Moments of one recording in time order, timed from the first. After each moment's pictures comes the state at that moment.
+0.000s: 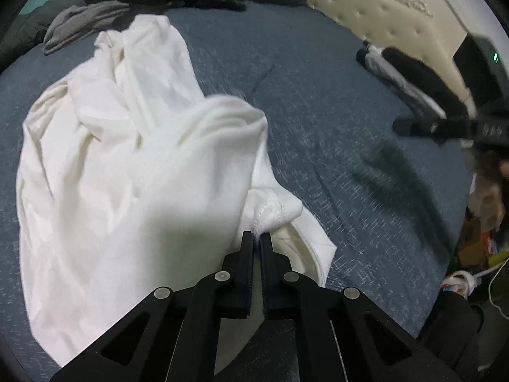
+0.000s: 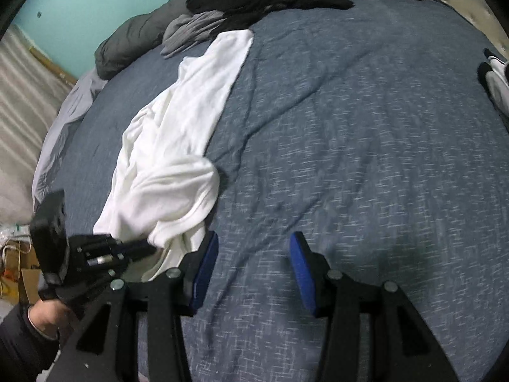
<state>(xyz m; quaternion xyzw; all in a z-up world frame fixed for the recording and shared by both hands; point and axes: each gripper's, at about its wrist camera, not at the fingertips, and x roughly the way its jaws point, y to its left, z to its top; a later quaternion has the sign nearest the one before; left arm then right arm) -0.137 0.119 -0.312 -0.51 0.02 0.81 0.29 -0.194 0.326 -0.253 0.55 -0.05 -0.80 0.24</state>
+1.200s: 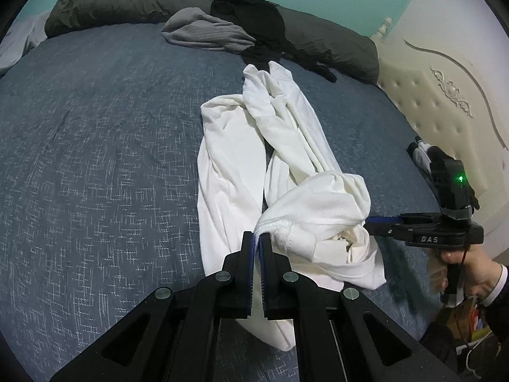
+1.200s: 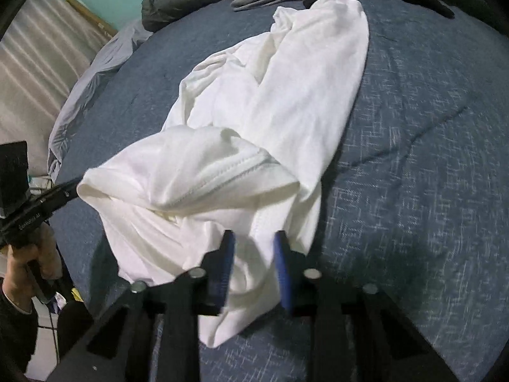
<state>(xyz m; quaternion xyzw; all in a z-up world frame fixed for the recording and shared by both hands) -0.144 -0.074 -0.271 -0.46 -0.11 0.86 0.18 -0.204 0.170 -0.300 0.57 0.01 -0.76 0.33</state>
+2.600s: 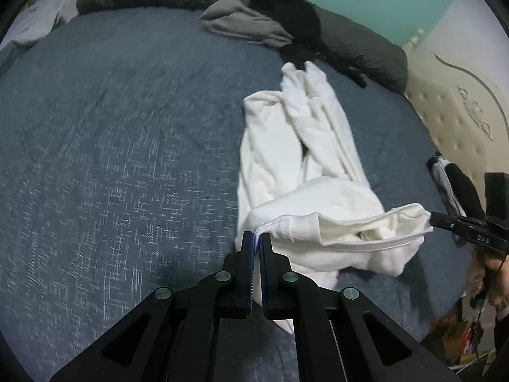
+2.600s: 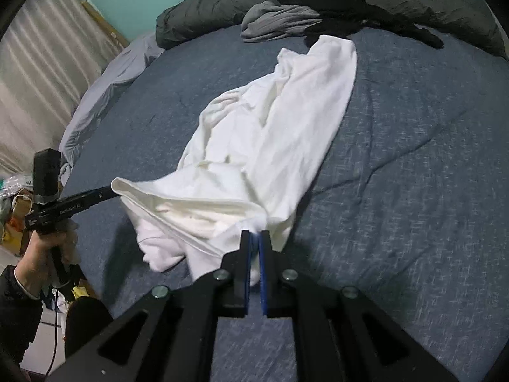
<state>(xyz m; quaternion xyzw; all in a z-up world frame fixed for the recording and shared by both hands) -0.142 -0.112 -0.272 -0.50 -0.14 0.85 0.12 -0.194 0.213 -0.226 0.52 0.00 -0.79 0.33</state>
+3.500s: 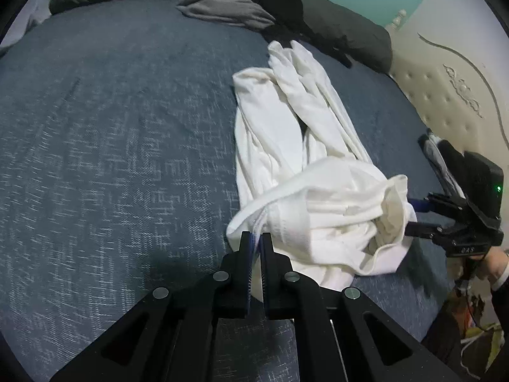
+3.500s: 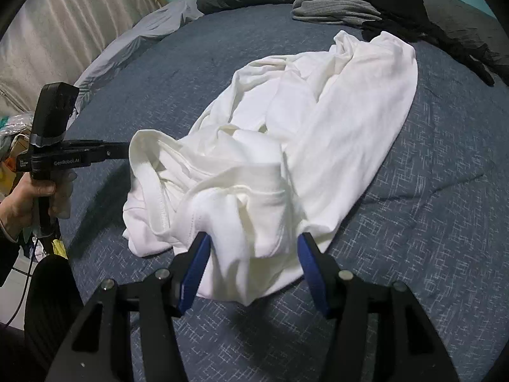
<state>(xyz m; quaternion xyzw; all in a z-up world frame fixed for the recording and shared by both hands) -0.155 -0.111 -0.304 -0.51 -0.11 0.83 0.18 -0.183 0.146 -0.280 0.51 0.10 -0.76 0.40</state>
